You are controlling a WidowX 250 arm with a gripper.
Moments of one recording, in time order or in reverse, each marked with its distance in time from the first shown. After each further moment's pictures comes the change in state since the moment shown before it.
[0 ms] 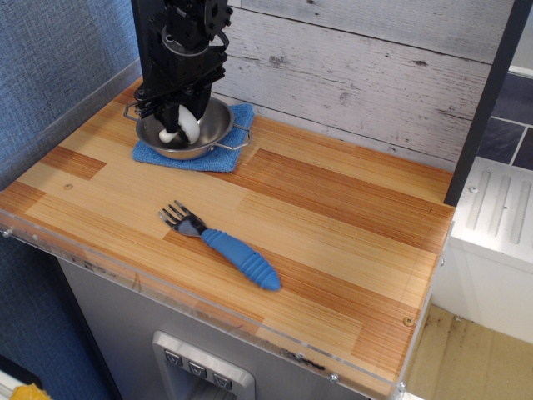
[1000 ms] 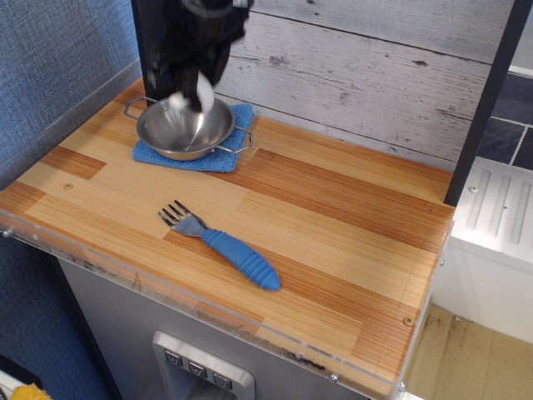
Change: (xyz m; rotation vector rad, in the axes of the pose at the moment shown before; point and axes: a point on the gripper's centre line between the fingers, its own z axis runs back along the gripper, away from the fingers) arm -0.004 -0.011 0.074 -0.073 -0.078 0.046
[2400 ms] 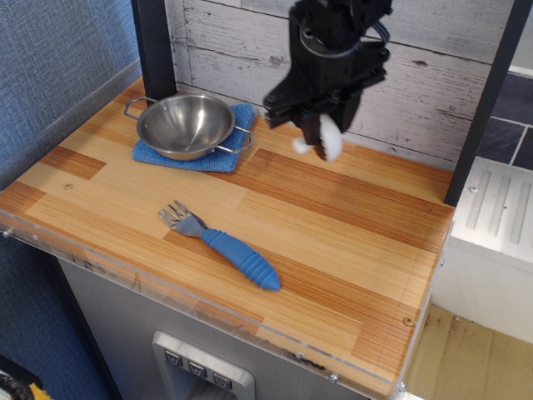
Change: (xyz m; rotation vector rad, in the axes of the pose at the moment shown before) arm -0.125 -0.040 0.035 -0.233 0.216 -0.305
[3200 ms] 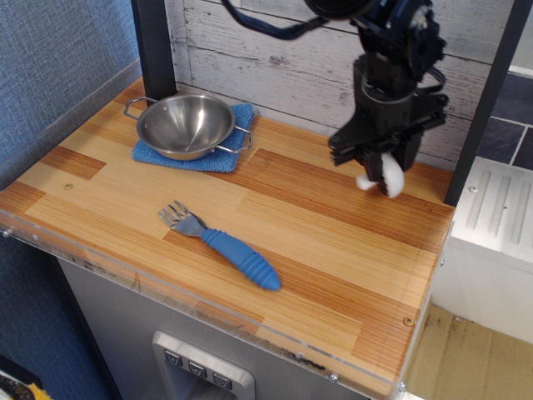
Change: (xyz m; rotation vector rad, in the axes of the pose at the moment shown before) arm -0.036 -0.044 -0.051 -0.064 0.117 -0.078
